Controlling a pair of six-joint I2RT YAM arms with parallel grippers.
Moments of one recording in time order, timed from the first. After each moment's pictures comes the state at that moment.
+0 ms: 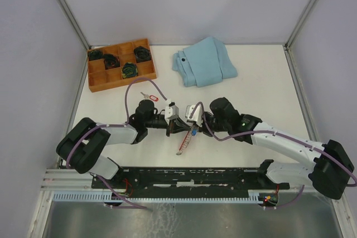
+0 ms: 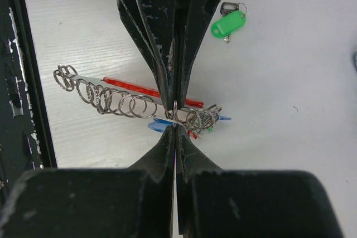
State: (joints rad) left arm -0.62 1.49 0.44 0.81 0.95 0.15; right arm 0.86 1.18 0.75 -0.24 -0.31 -0.43
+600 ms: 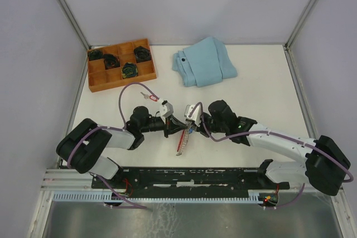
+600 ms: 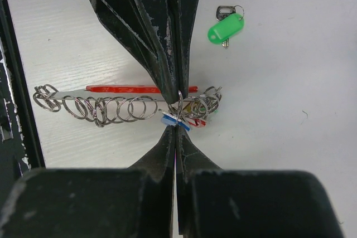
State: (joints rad) left arm -0.60 1.49 0.32 1.03 0.79 -0.09; right arm 0.87 1.21 0.67 -0.07 -0.29 -0.35
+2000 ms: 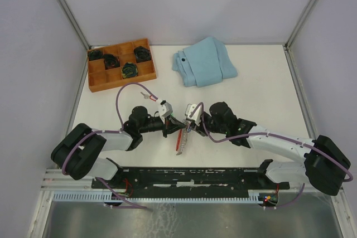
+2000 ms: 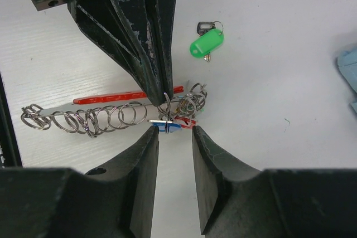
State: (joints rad) left arm -0.60 1.41 0.31 0.94 0.74 -0.06; right arm 0.88 1.22 0.62 0.07 -0.23 -0.34
